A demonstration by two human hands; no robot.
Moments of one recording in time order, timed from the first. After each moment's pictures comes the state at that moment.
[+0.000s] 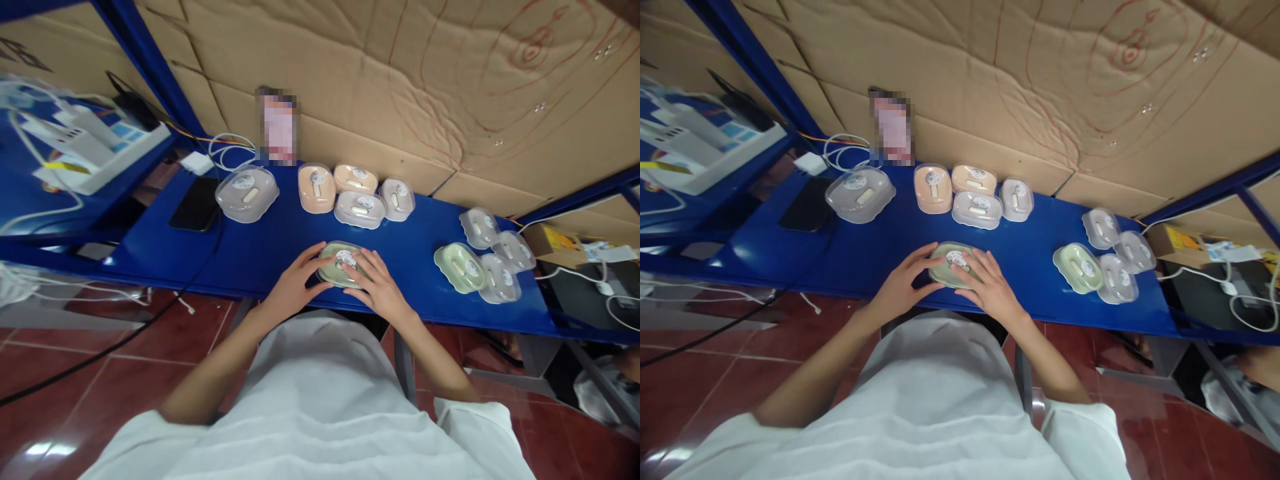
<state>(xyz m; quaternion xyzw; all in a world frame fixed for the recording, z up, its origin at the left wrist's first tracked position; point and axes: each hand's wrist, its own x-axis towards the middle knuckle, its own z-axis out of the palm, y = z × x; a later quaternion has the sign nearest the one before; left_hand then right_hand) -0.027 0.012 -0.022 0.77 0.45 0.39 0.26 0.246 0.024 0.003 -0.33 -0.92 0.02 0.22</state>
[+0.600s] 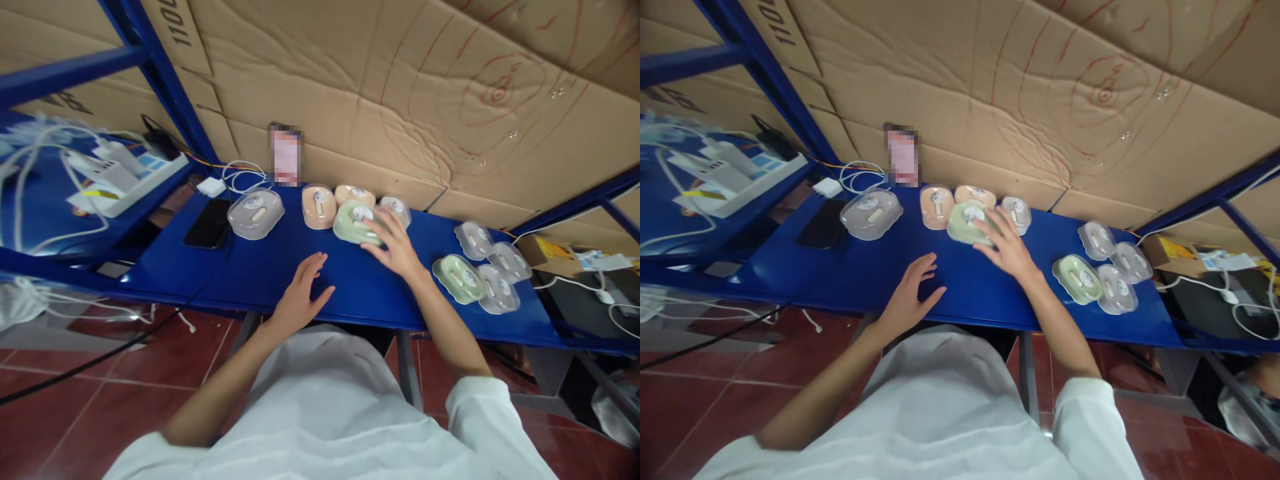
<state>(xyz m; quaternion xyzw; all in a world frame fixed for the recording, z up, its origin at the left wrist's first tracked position) -0.017 0.005 -0.017 0.72 0.47 0.44 0.27 0.265 0.142 0.048 -0.36 -0.89 0.00 0.27</state>
